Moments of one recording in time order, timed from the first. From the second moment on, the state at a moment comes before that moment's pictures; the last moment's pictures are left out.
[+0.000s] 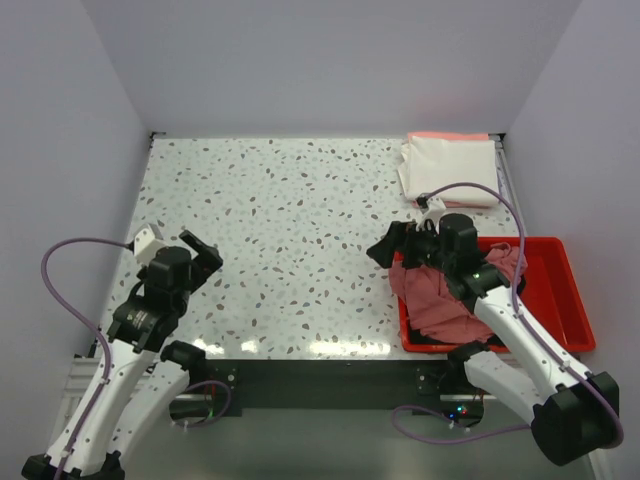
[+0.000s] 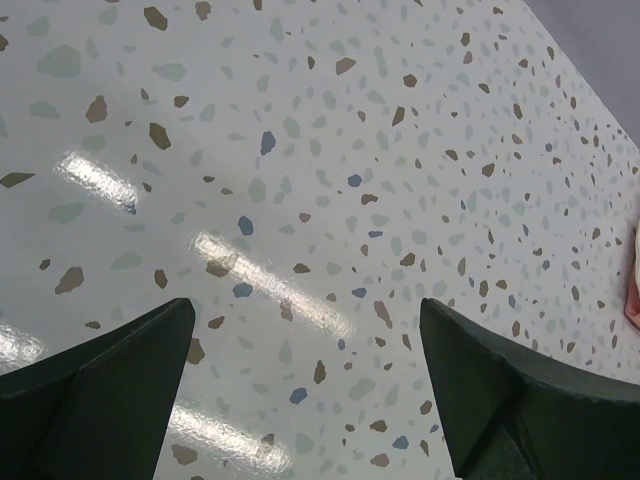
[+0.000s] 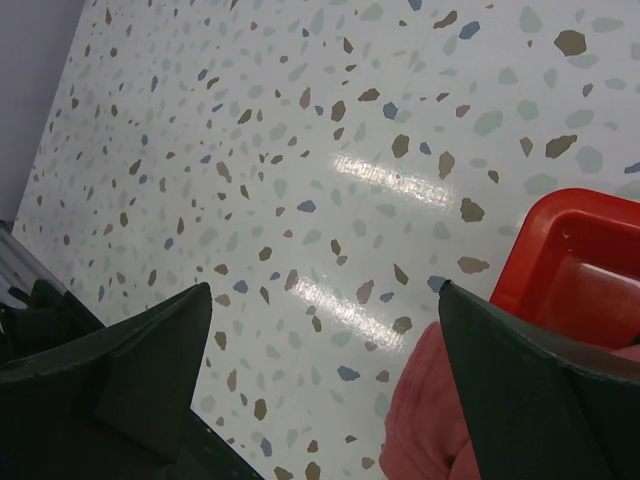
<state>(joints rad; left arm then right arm) -0.33 0.53 0.68 -0.77 -0.46 -0.90 0.35 0.92 0.65 -0.20 -0.33 0.43</state>
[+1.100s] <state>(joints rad) -0.33 0.68 0.67 -0.71 -0.43 -0.88 0.35 0.91 0.82 -0.84 0.46 0.62</state>
